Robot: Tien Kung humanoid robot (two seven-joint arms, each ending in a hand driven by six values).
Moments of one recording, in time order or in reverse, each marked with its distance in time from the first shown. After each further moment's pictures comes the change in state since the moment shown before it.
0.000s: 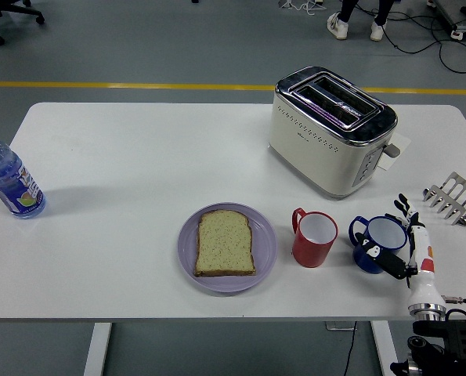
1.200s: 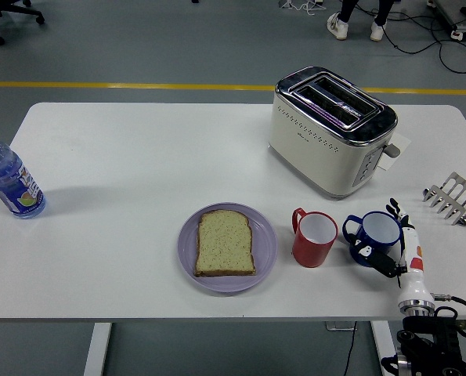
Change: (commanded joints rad) left arm -0.001 0.000 0.005 -0.001 -0.004 0.000 0.000; right arm 0.083 0.053 -0.032 -0.123 0.045 0.000 -0.003
